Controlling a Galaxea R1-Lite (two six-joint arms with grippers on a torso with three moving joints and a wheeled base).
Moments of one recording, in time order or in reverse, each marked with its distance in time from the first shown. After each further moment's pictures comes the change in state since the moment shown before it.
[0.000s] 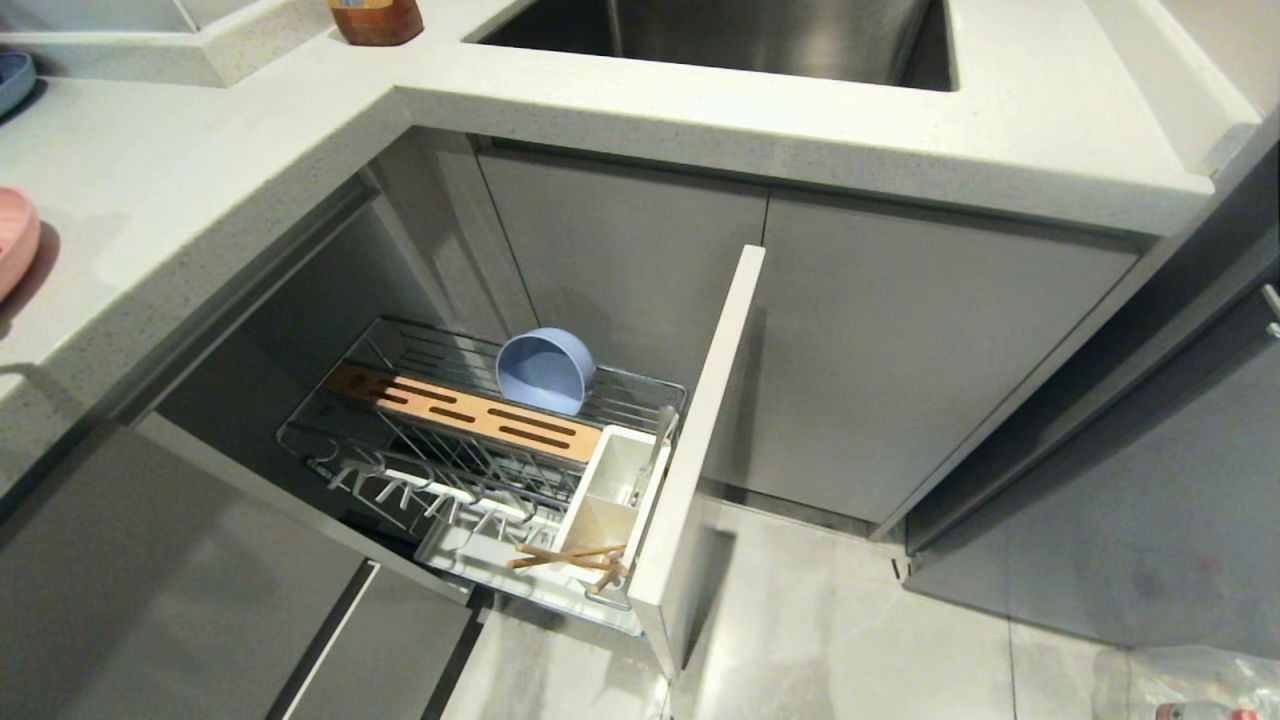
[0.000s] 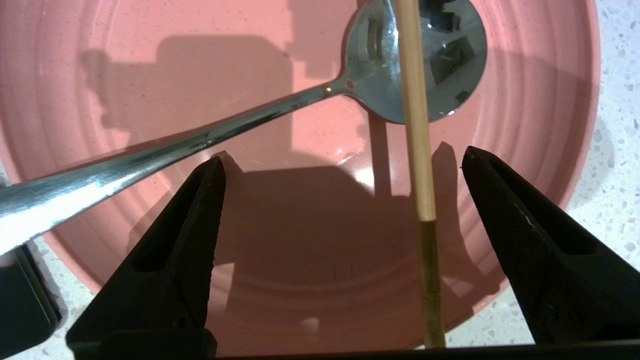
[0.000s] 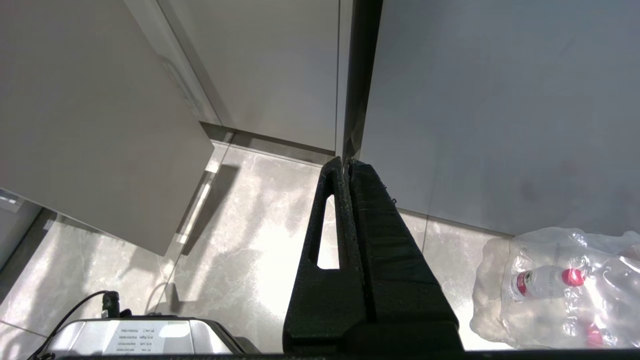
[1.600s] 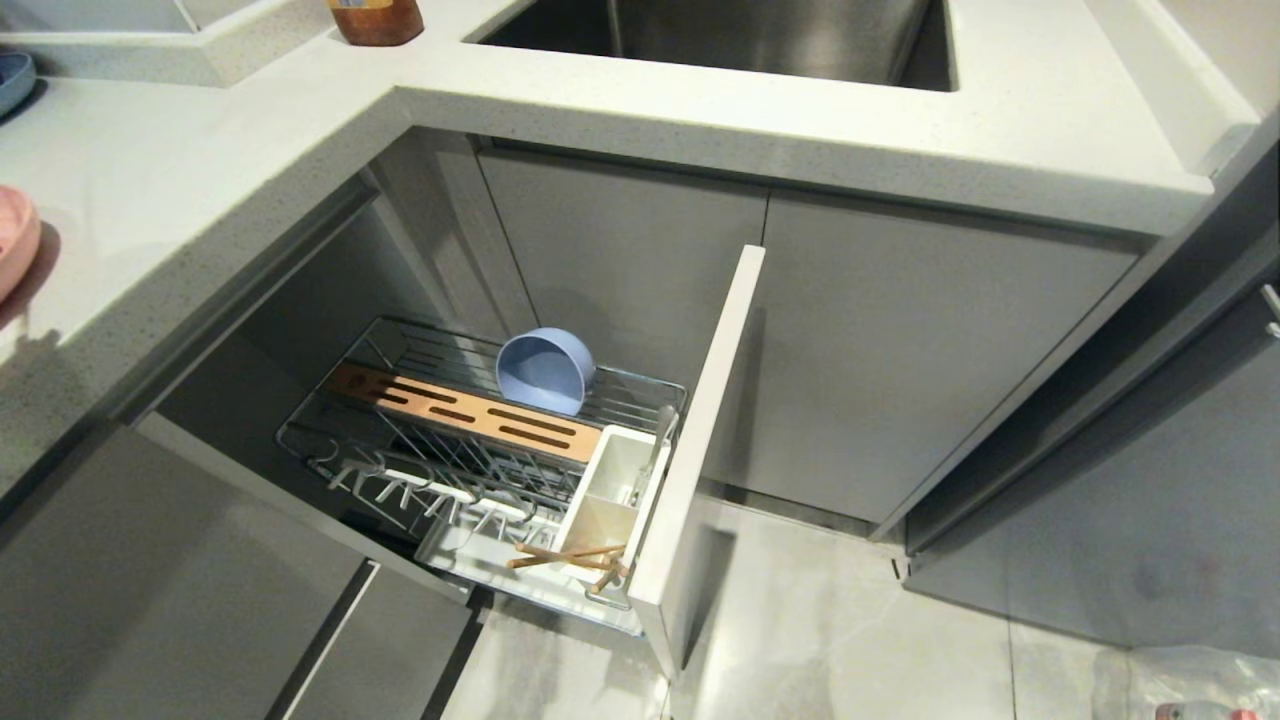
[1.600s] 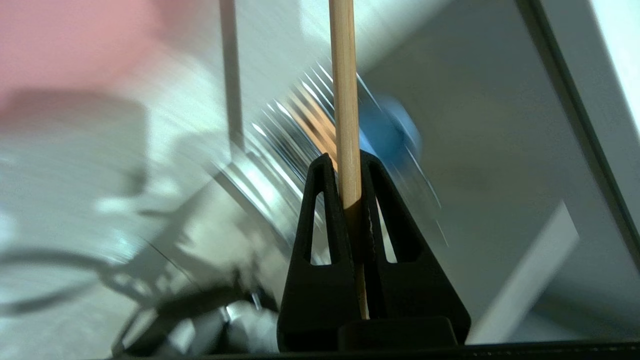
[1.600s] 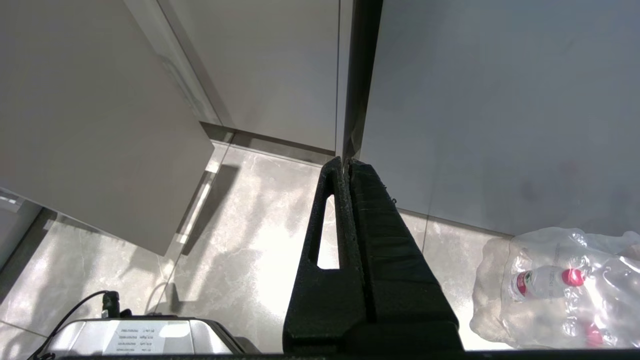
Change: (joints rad) left arm -0.343 -0.249 0.073 -0.001 -0.077 -0.106; right arm 0.000 0.000 0.000 0.000 0.000 0.000
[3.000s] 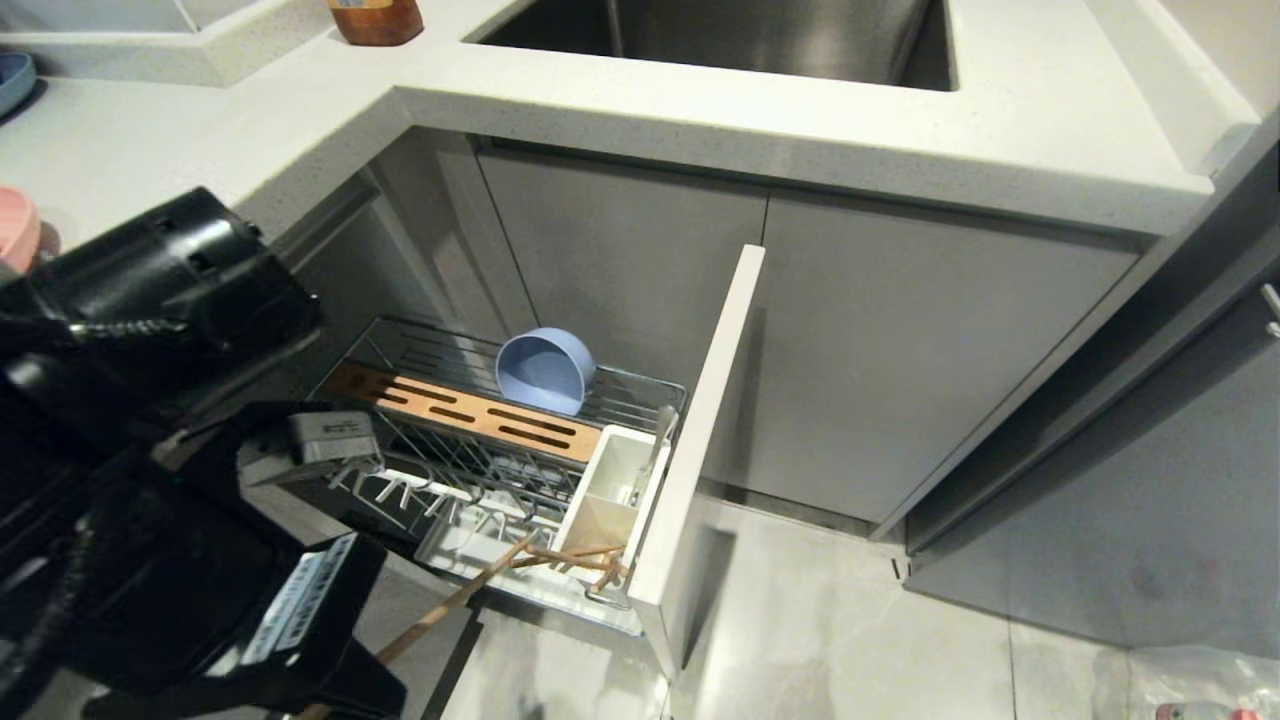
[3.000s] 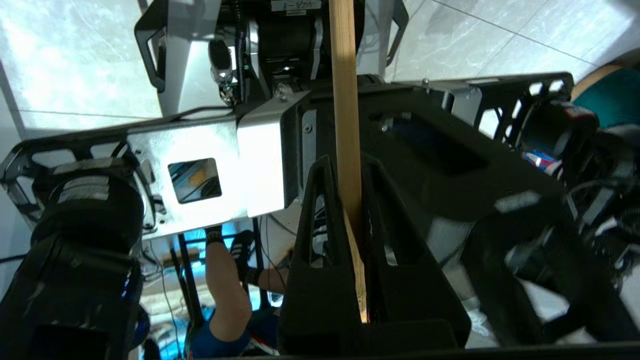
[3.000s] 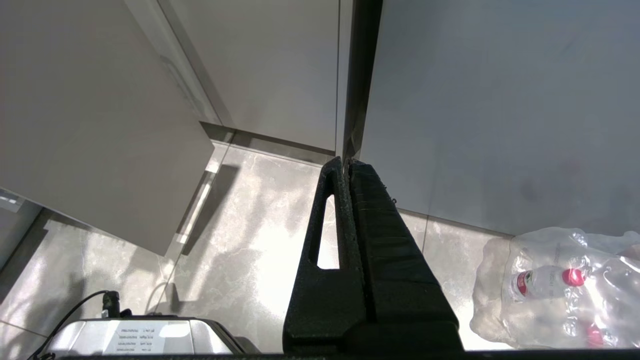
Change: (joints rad) left arm -0.863 0.225 0.317 0.301 -0.150 -0.158; right arm 0.000 0.000 0.000 0.000 0.000 0.000
